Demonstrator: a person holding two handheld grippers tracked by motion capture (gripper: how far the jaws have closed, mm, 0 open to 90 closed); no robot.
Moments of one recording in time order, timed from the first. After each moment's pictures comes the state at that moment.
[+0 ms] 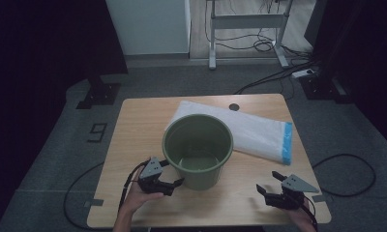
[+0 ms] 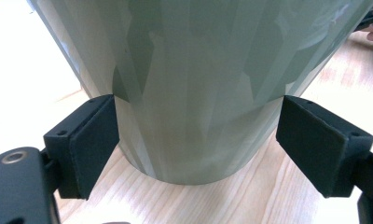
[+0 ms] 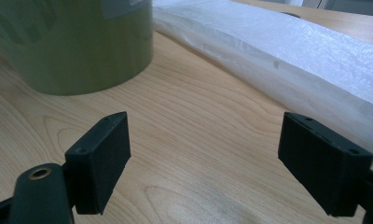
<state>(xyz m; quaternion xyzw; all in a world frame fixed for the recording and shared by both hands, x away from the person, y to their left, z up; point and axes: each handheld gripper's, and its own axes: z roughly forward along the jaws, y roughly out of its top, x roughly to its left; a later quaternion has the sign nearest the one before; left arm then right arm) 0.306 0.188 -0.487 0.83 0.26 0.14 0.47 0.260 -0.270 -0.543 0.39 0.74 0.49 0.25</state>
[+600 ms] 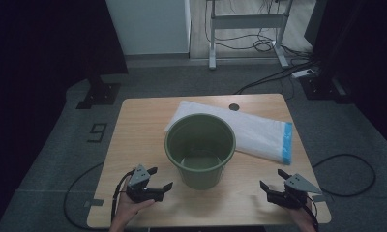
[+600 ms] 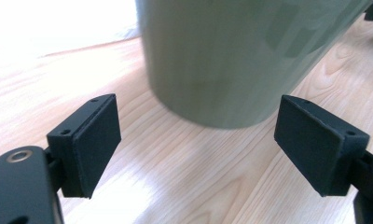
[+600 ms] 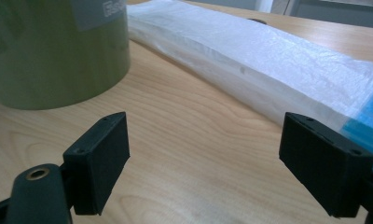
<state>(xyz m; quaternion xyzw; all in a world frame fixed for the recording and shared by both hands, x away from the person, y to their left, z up) 0.278 0.224 -0.498 0.81 0.35 0.15 0.45 0.260 -0.273 -0.538 0.42 0.72 0.48 0.28</state>
